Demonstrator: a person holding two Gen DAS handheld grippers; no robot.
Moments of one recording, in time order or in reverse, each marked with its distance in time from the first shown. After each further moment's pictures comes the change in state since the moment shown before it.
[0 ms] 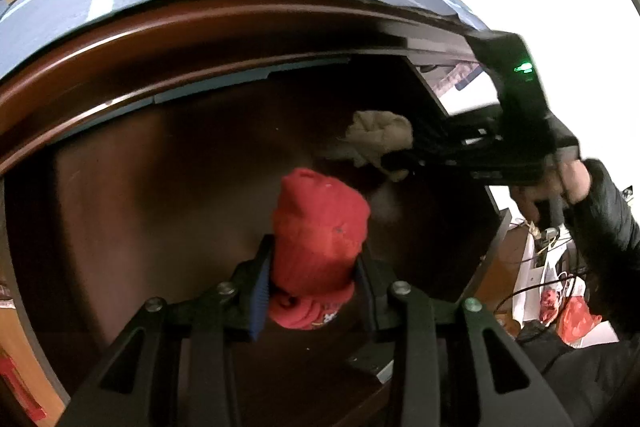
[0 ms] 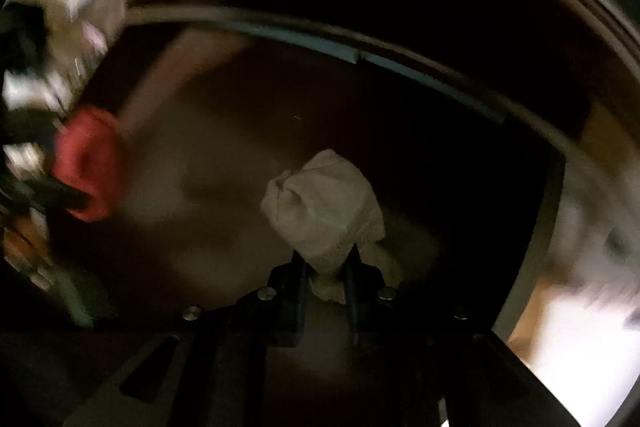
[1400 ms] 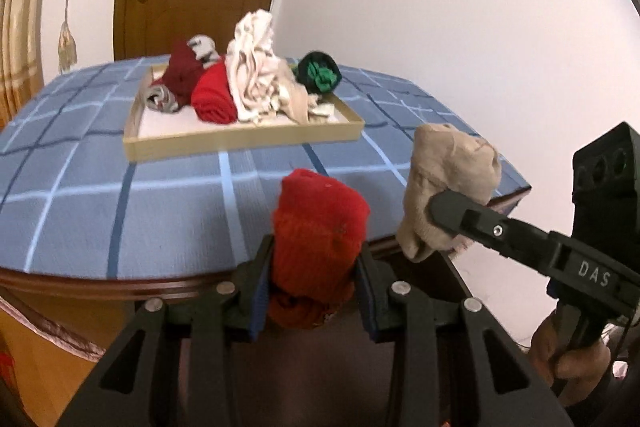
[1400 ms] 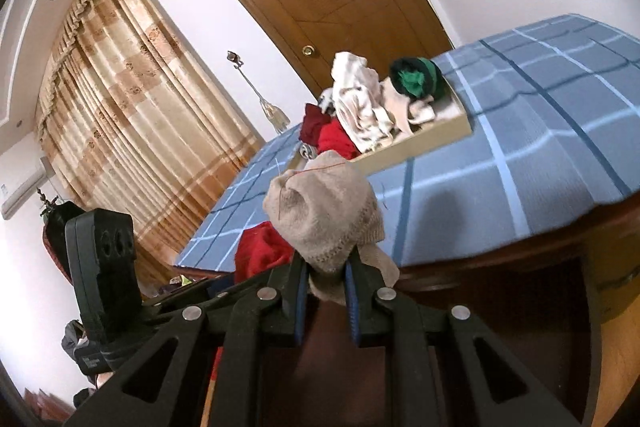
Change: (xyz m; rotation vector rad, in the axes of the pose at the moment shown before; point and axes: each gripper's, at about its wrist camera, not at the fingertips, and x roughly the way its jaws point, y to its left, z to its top) left arm -0.113 -0.007 0.047 -0.054 -0.518 0.229; right arm -0.156 0.075 0.000 0.301 -0.803 0.235
